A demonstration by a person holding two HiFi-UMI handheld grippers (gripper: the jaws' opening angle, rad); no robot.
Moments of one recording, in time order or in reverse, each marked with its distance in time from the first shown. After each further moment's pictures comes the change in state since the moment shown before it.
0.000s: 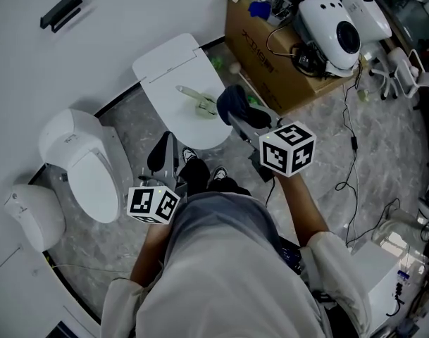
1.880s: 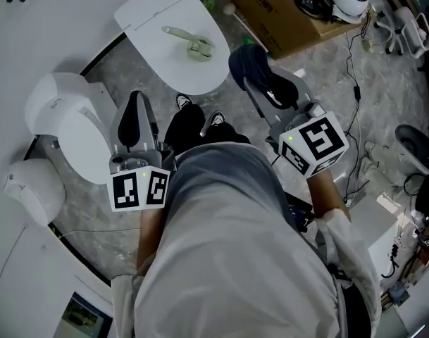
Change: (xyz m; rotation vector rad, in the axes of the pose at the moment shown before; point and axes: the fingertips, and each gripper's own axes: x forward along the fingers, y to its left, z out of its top) left arm -0.031 -0.003 0.025 0.121 -0.025 0.129; right arm -0.061 0.022 -0.016 -0.227 -0.077 -0.099
